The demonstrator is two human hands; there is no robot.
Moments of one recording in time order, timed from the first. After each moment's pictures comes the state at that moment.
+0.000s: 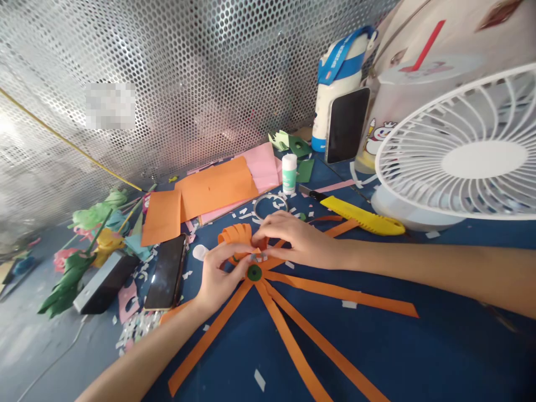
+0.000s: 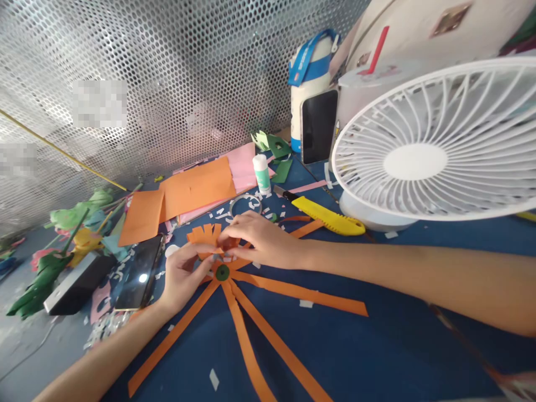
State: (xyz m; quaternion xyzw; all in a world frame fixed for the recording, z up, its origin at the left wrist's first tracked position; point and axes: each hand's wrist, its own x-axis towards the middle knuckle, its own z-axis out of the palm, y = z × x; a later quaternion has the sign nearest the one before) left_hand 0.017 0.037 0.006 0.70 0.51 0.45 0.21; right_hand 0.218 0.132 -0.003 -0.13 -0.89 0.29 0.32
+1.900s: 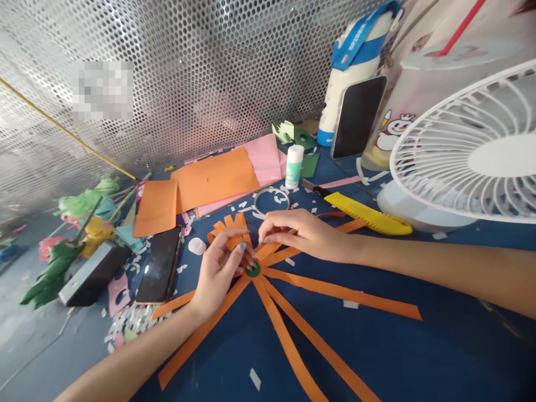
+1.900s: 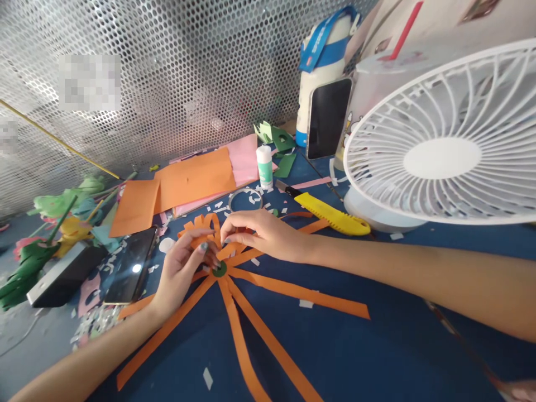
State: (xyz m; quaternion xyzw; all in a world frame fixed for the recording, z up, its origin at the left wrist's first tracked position) left_hand 0.027 0.025 0.013 0.53 0.55 0.46 0.46; right_hand 0.222 0.133 0.013 -0.11 -0.85 0.41 0.32
